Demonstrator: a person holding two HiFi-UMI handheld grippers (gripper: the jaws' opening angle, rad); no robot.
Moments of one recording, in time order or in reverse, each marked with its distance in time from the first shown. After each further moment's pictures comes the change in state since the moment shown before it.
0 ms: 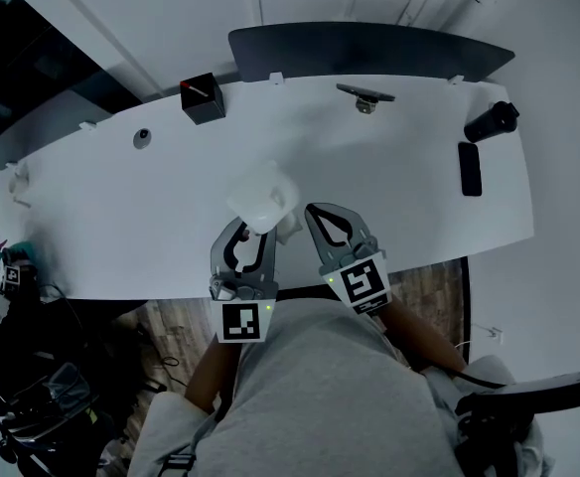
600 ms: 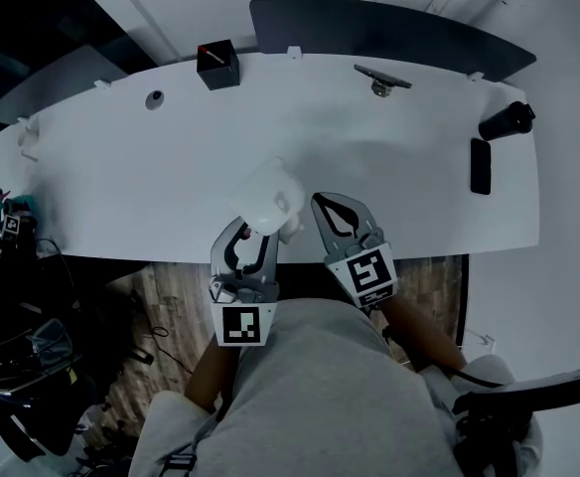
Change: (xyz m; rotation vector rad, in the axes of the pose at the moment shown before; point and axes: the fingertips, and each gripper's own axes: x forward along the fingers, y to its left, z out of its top) left arm -0.055 -0.031 -0.006 0.088 0.058 0.052; right arm -0.028 0.019 -0.017 0.033 -0.006 0.079
